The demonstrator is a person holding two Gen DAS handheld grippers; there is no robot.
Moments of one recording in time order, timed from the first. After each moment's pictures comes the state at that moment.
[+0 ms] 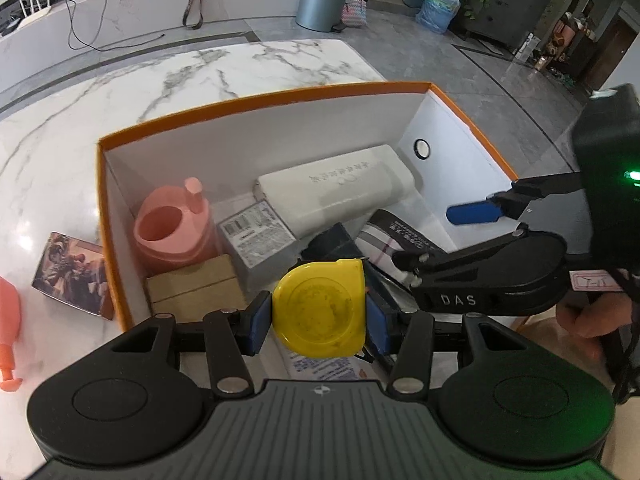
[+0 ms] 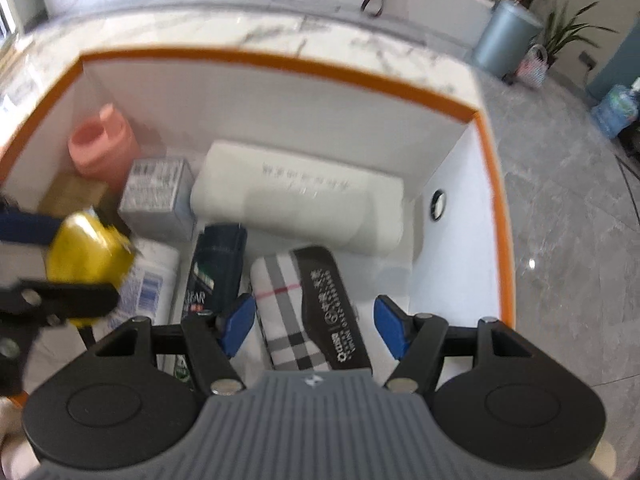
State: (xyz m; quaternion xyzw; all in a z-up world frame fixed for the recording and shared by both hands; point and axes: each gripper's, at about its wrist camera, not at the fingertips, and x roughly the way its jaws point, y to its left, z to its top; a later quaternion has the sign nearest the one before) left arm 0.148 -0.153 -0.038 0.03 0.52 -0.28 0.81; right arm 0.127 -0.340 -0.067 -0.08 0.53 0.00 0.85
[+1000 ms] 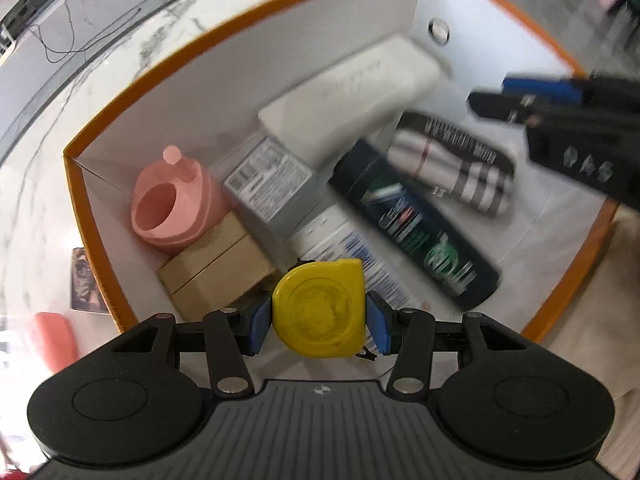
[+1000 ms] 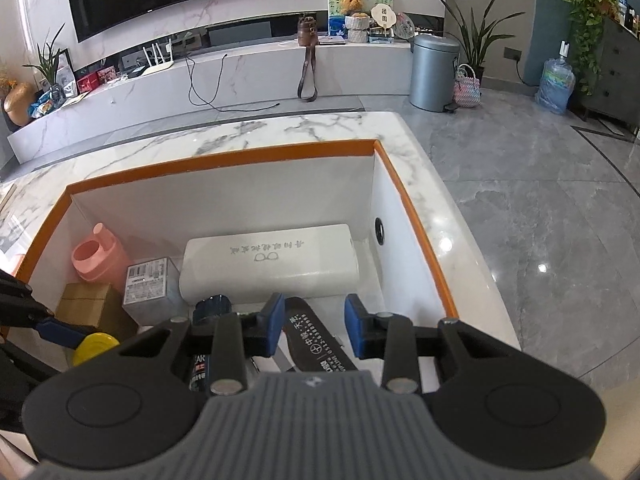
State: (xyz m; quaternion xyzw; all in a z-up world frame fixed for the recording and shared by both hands) left arm 0.154 -0.188 -0.071 0.24 0.59 -0.24 0.73; right arm 0.086 -0.370 -0.051 0.04 0.40 -0.06 0.91
